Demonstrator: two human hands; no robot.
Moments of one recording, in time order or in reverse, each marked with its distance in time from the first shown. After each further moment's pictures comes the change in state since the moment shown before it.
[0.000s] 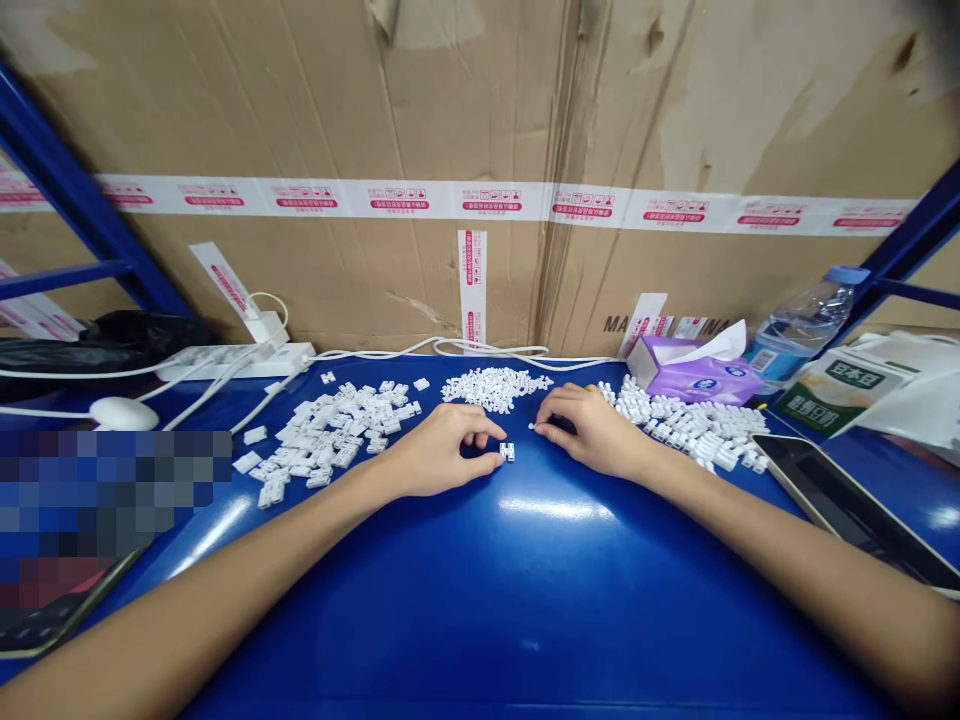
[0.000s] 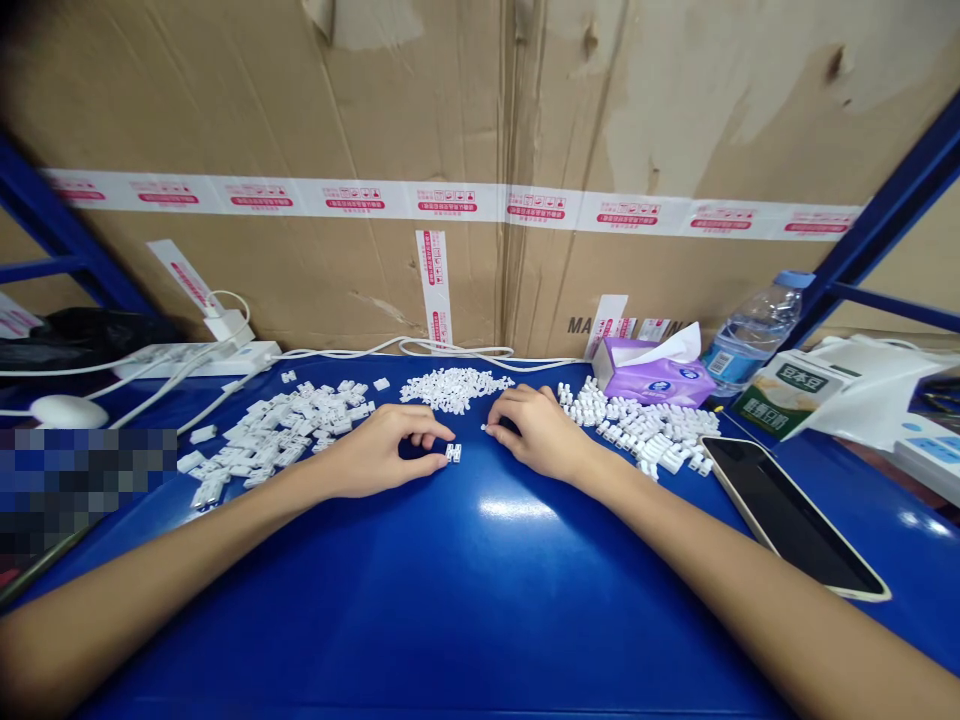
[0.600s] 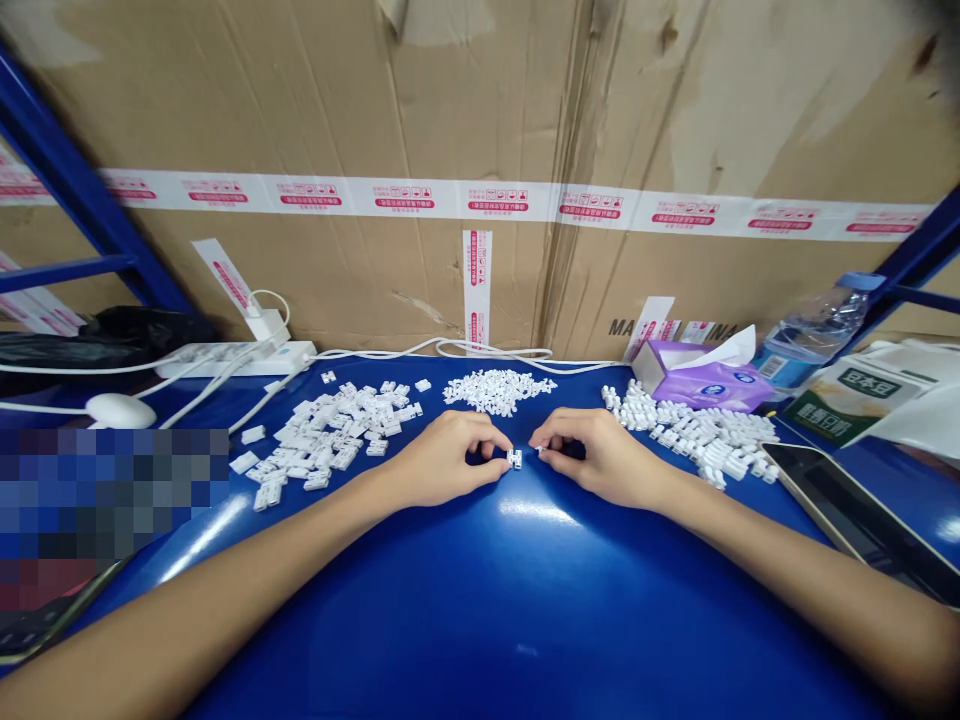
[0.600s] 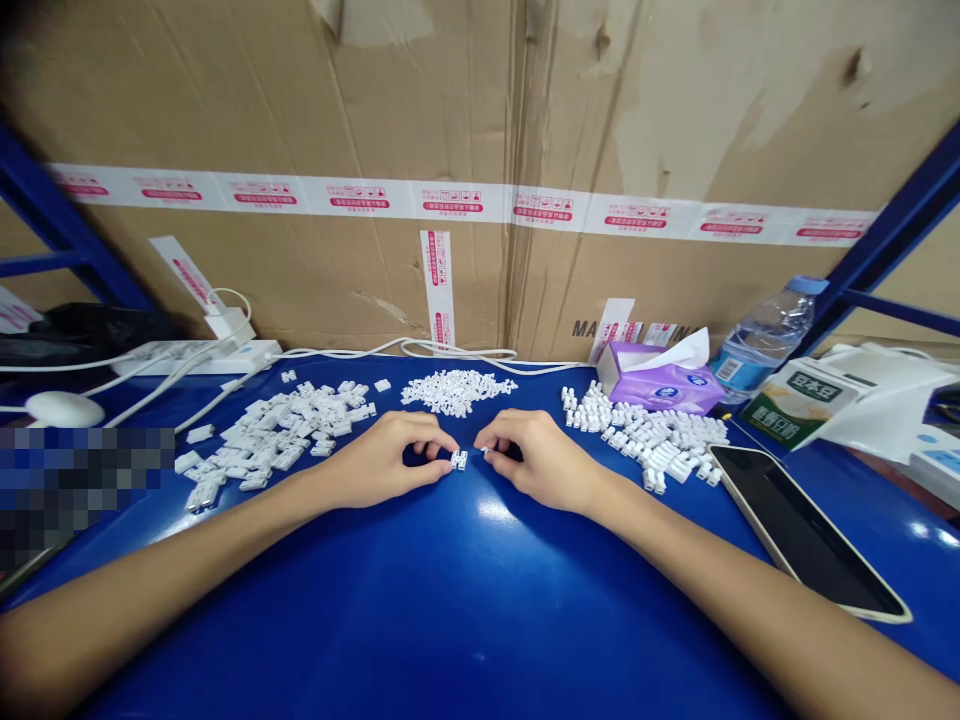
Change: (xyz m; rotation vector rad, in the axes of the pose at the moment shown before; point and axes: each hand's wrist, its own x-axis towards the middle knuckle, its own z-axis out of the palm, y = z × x) left_hand -0.001 0.000 0.007 -0.009 0.020 0.022; right_hand -0.011 -0.027 -0.005 0.355 0.018 0.004
